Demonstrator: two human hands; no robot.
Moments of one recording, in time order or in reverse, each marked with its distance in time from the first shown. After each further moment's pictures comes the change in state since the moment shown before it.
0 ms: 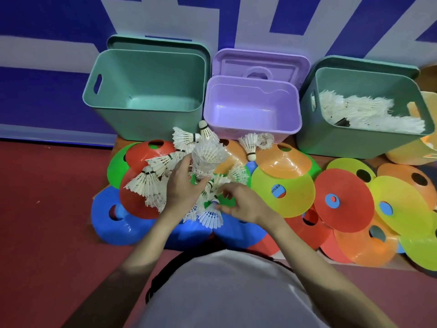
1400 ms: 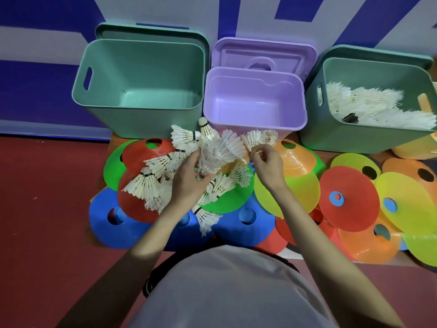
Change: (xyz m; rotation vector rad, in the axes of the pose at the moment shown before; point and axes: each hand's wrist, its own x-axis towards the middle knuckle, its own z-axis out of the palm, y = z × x) left_hand 0.026 -0.009 0.011 -0.013 -0.123 -0.088; right_hand 0.044 0.023 -0.048 0.458 0.596 0.327
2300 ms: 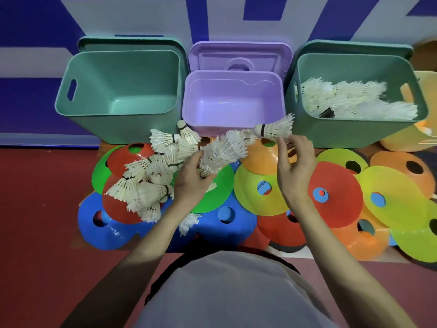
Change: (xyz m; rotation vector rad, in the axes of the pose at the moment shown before) left_hand -0.005 0.040 0.052 0.095 0.014 0.026; right_hand -0.022 0.015 -0.097 -0.071 0.530 -0.393
